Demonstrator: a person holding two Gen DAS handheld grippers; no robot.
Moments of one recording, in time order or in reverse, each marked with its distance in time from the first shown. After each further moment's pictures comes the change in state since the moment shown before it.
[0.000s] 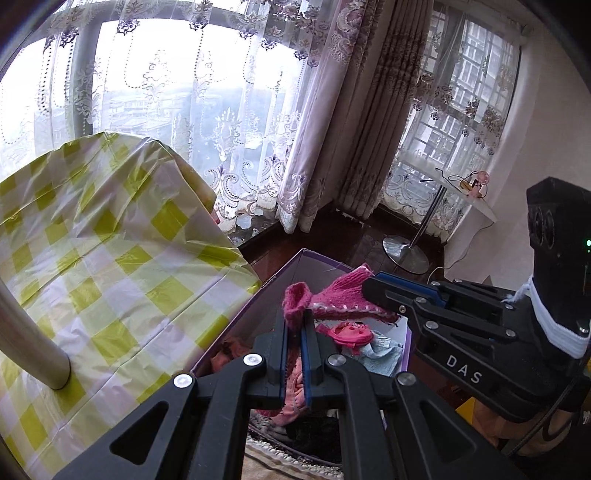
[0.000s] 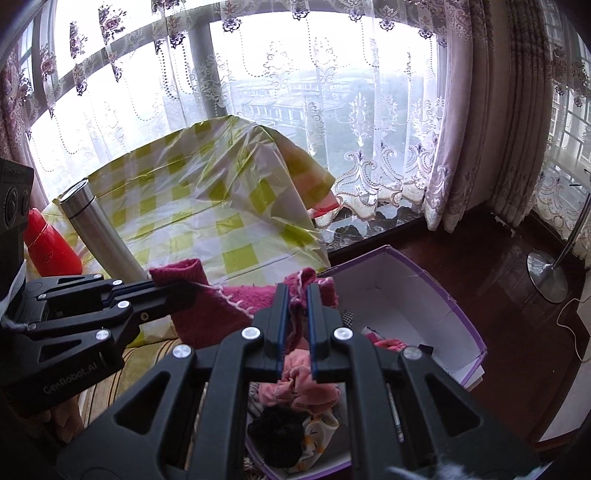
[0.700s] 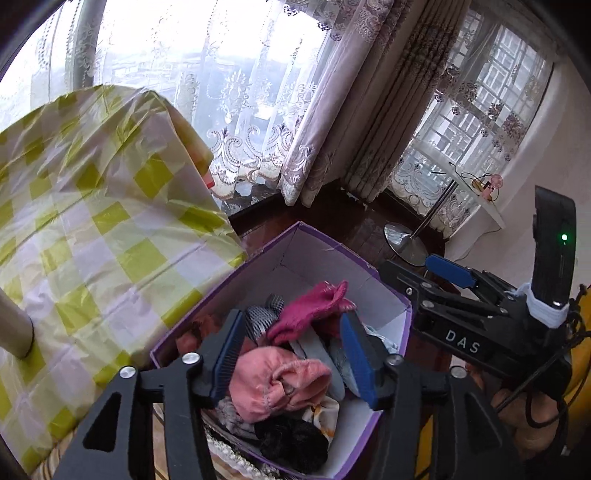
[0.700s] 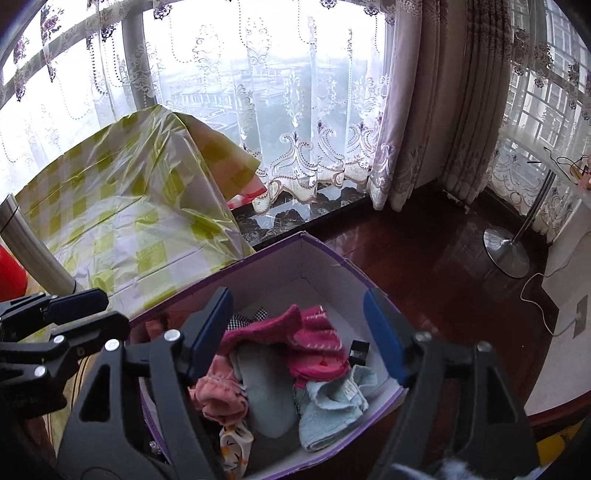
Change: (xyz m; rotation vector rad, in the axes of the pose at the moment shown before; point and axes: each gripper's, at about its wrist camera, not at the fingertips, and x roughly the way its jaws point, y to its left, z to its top) left arm 0.047 0.000 -0.013 -0.157 0.127 -0.023; right arm 0.030 -0.074 -0.002 0.065 0.077 -0.191
